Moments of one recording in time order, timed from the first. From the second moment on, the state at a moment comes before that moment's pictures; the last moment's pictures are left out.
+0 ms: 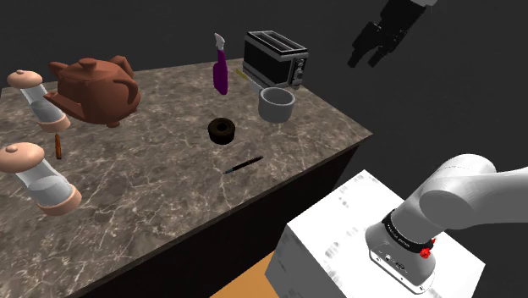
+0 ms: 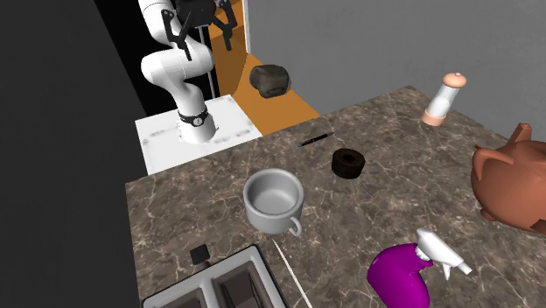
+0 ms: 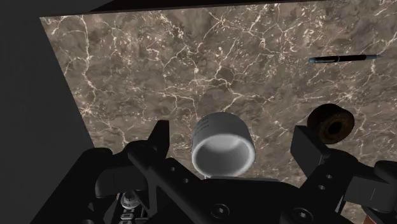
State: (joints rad) arm 0.02 -0.80 0.02 -2.28 0.06 1.71 0.12
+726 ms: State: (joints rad) arm -0.05 -0.85 0.30 -2.45 0.19 1.81 0.64
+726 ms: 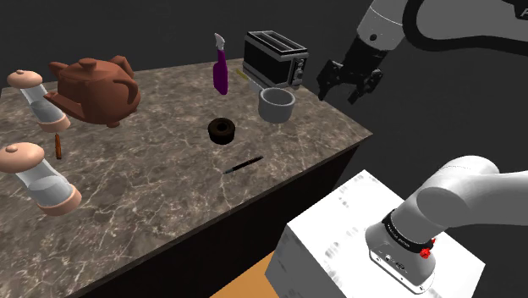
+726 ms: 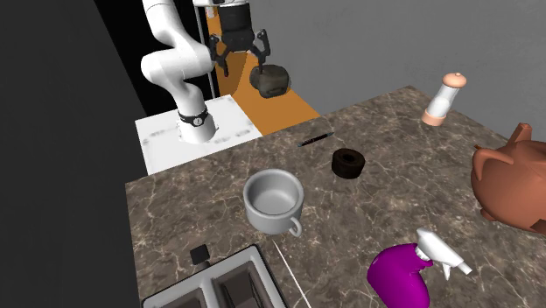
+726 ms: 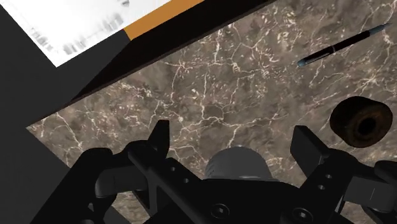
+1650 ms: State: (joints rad) arm -0.28 -0.54 0.83 -2.38 0.33 2.02 1.47
